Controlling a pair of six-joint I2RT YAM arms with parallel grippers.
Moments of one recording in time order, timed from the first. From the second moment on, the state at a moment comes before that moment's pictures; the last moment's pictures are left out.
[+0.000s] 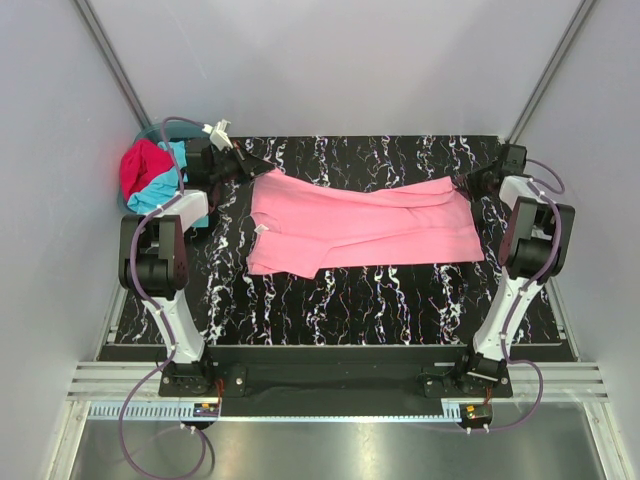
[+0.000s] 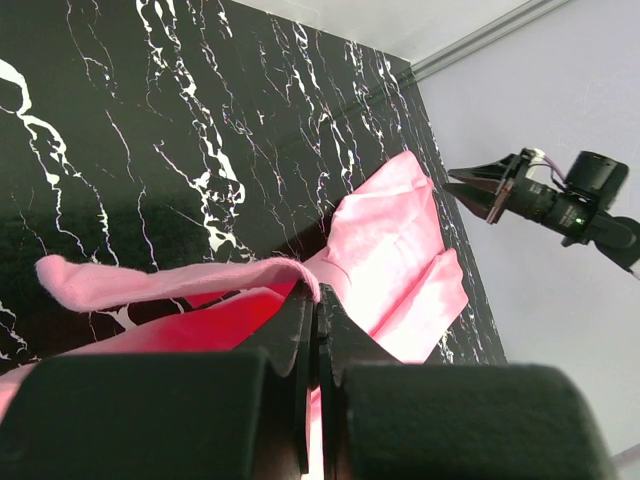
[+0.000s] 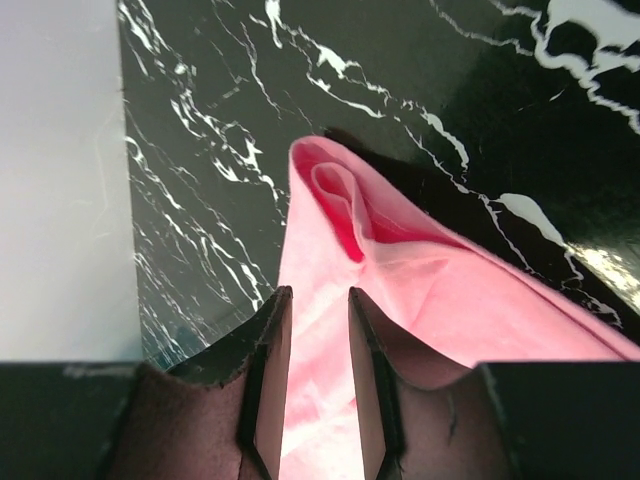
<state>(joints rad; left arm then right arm) -0.01 1.90 1.27 0.36 0.76 -0.70 -0.26 2.10 1.53 -0.23 -0.28 1.01</state>
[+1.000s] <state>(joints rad) -0.01 1.90 1.27 0.36 0.76 -0.70 -0.23 2.20 1.58 -0.26 -0.29 0.97</state>
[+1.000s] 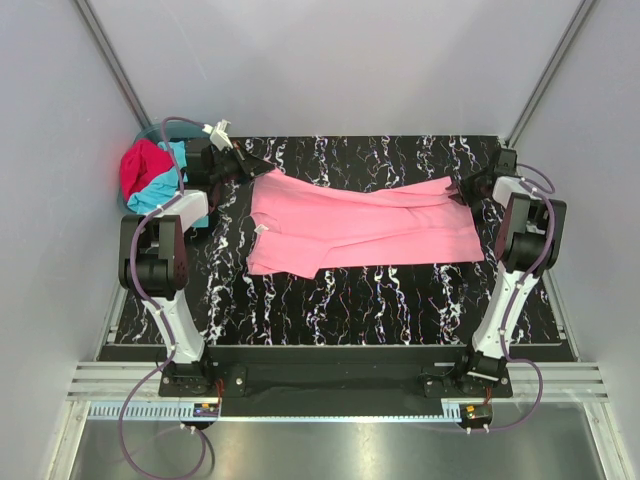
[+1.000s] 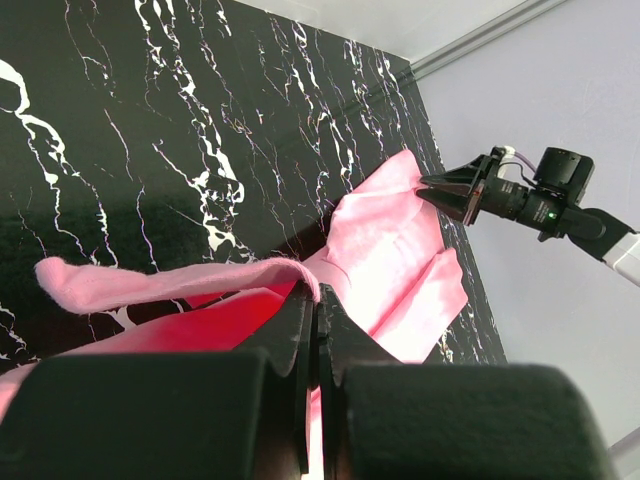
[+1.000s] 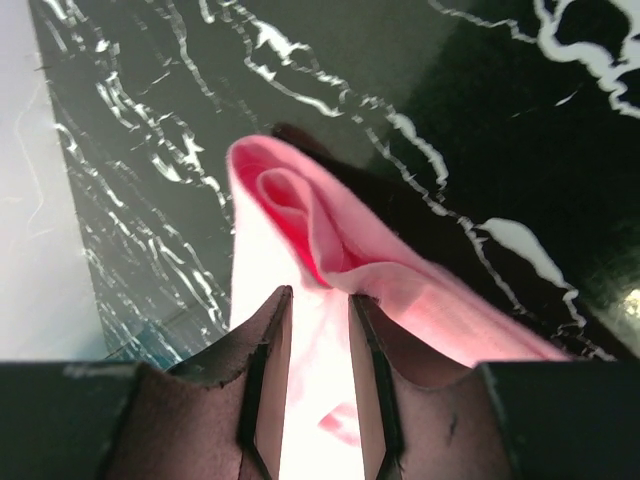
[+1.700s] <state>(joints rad) -0.01 1.90 1.27 0.36 0.76 -0.69 -0.23 2.26 1.64 -0.26 -0.28 0.95</state>
